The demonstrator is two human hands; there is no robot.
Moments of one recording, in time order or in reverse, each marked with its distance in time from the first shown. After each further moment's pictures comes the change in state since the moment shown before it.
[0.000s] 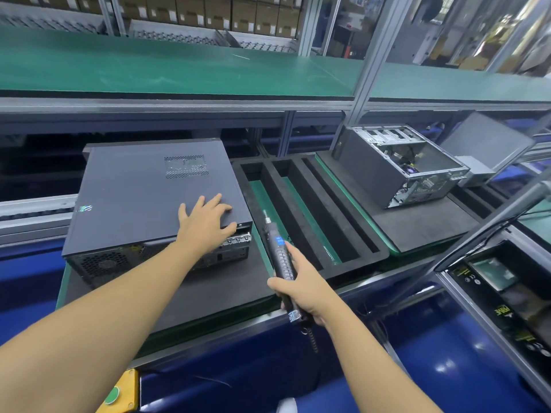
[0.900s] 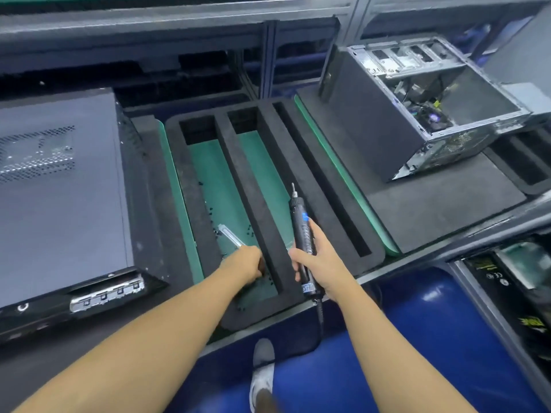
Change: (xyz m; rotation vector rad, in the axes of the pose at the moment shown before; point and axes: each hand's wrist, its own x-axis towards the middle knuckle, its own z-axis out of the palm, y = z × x) left_hand 0.109 0.167 0.223 -0.014 -0.818 -0.023; right_hand 0.173 0.127 -0.193 0.243 0.047 0.115
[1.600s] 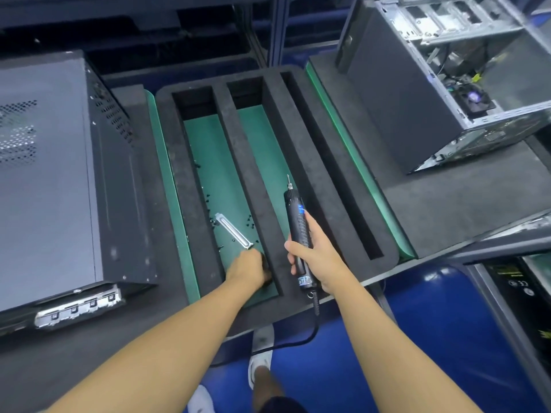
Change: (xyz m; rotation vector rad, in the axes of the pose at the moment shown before) left_hand 0.018 0.016 0.034 -0.307 0.029 -0.272; right_hand 0.043 0.019 -0.003 0.079 -0.076 0.077
